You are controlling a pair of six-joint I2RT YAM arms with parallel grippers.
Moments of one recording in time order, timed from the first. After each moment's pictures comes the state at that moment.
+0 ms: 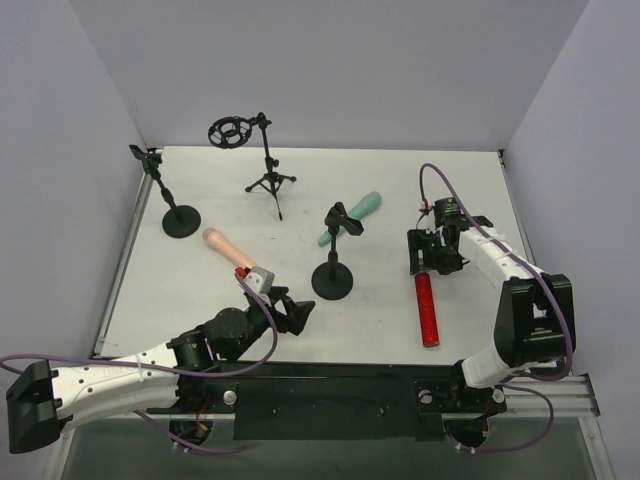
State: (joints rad) left arm -1.16 0.71 0.28 0.29 -0.48 -0.45; right arm 0.12 1.51 0.96 -0.66 -0.03 0.05
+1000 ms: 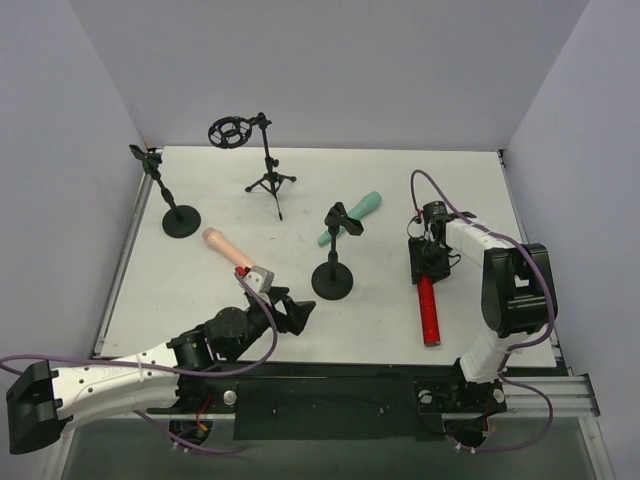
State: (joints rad) left arm -1.15 0.72 0.28 0.29 -0.46 -0.47; right arm 0.15 1.73 1.02 -0.69 0.01 0.11
